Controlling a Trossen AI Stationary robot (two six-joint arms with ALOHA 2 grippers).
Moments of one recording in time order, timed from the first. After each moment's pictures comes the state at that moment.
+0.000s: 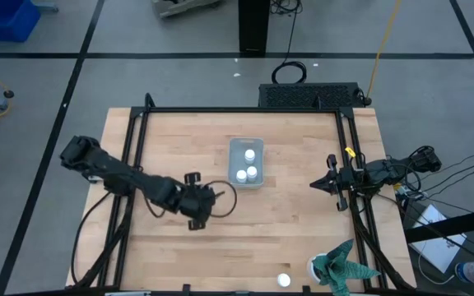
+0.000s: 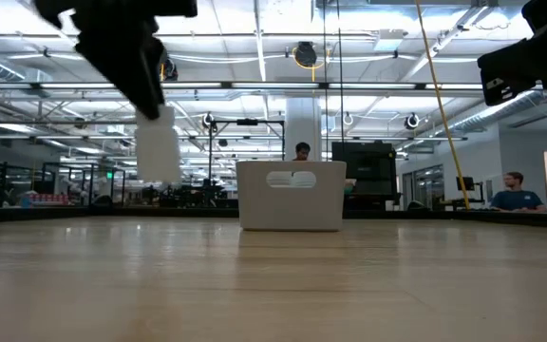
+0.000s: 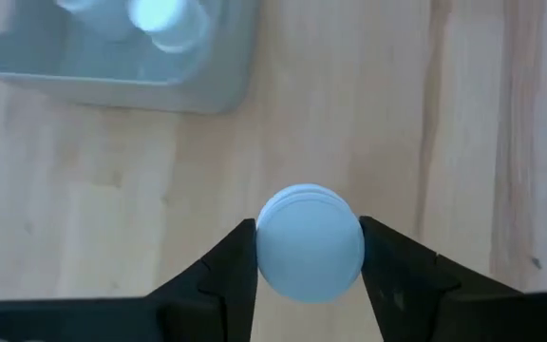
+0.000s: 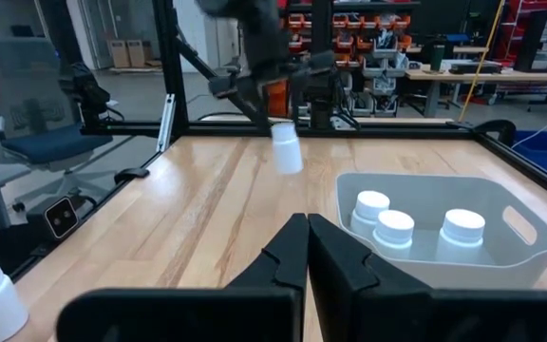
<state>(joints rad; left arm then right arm) -0.37 1.55 1.15 -0.82 -0.34 -0.39 0.35 0.00 0.14 -0.22 0.23 0.06</state>
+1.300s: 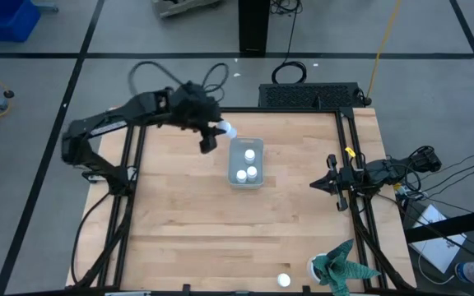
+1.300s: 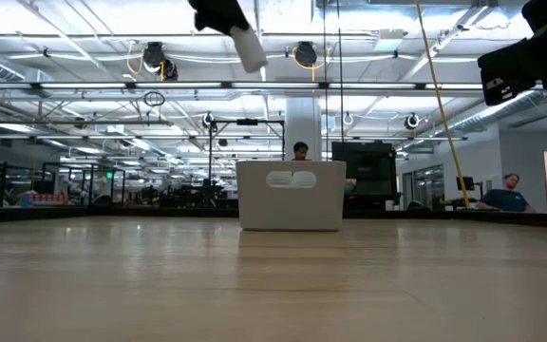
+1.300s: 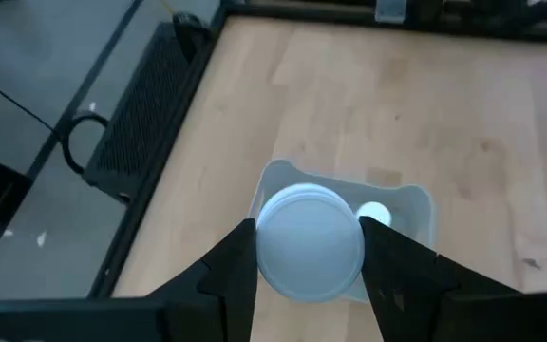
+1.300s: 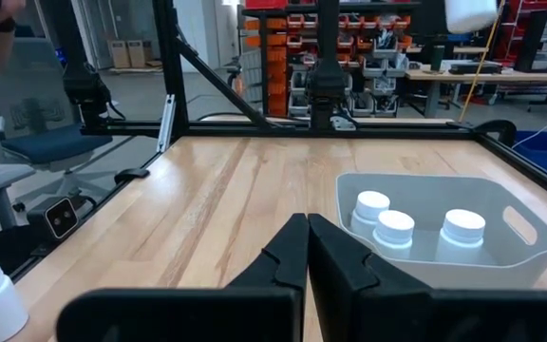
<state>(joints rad) 0.28 1.53 1.69 -0.91 0.00 0.09 0.35 0.00 0.14 -0.22 0.23 0.06</state>
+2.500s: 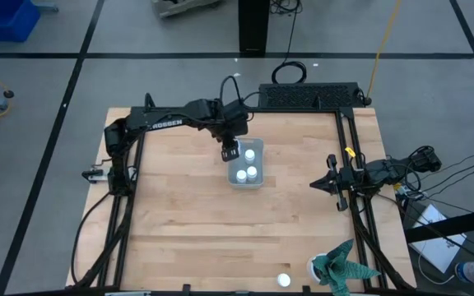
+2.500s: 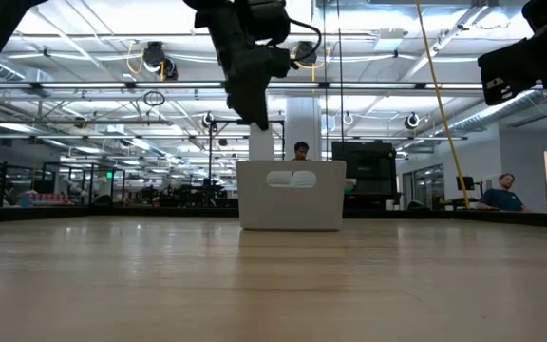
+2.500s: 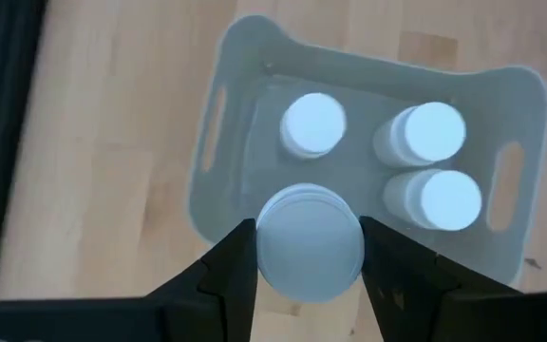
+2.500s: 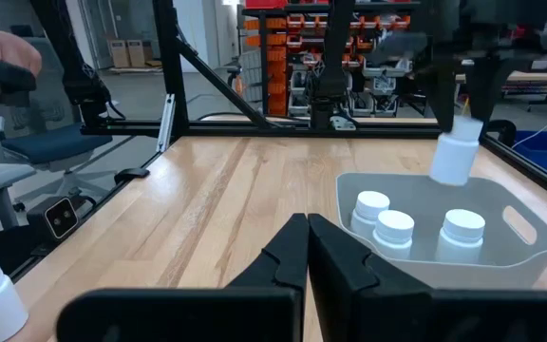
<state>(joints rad) 0.32 1.91 1.75 -1.00 0.08 0.14 0.35 0.00 0.14 -0.22 0.23 0.06</state>
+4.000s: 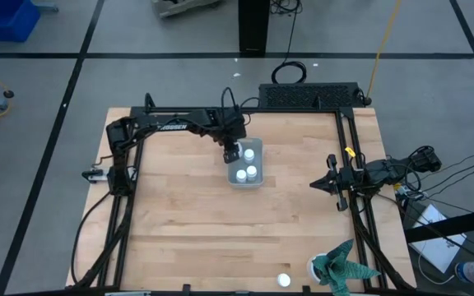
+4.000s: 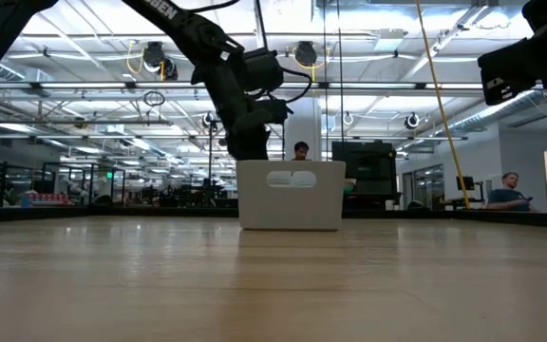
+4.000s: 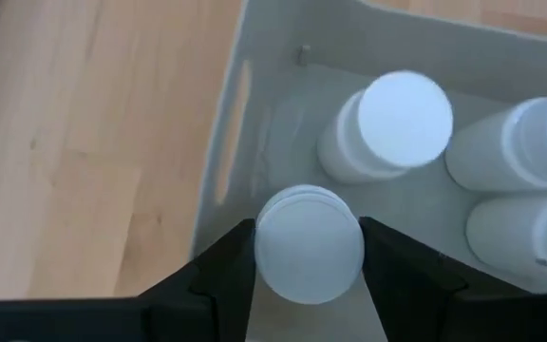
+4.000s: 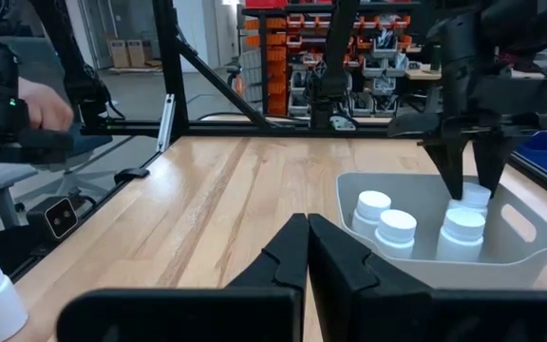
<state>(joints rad) 0.39 1.94 1.45 -0.59 0.14 0.18 0.35 0.00 0.14 -0.22 0.23 0.06</state>
